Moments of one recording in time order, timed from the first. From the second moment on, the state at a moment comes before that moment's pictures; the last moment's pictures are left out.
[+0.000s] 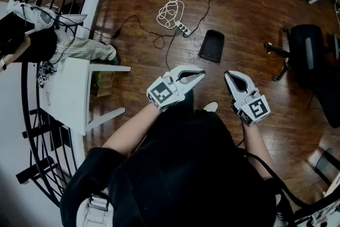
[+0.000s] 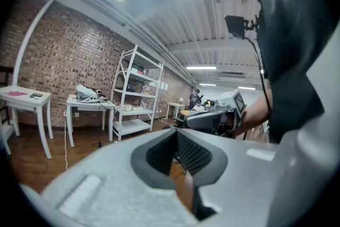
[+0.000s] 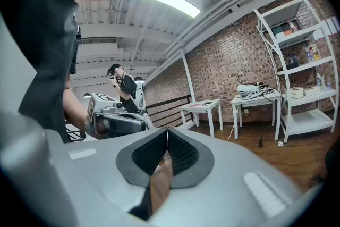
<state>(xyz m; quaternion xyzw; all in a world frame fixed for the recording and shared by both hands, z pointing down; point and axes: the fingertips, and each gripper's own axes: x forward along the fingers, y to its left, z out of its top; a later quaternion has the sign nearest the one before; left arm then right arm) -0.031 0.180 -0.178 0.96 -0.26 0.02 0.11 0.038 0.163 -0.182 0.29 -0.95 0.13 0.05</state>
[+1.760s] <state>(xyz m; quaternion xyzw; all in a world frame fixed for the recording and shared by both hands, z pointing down) 0.023 -0.097 0.319 0.96 -0.28 -0.01 0.09 0.092 -0.025 0.436 0.56 -0.72 0.39 -0.12</state>
